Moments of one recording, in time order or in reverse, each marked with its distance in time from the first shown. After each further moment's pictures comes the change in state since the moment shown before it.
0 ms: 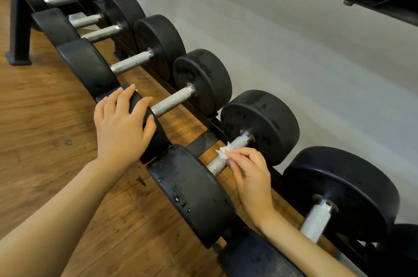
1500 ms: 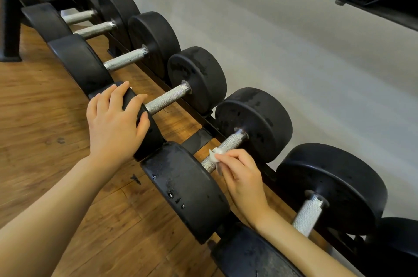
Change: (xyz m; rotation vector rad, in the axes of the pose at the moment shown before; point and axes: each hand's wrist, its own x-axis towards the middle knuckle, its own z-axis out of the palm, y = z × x) left_hand -0.001 -0.001 -0.001 -0.014 -0.014 -0.001; right_hand -0.006 0.003 -0.003 0.075 -0.137 -0.095
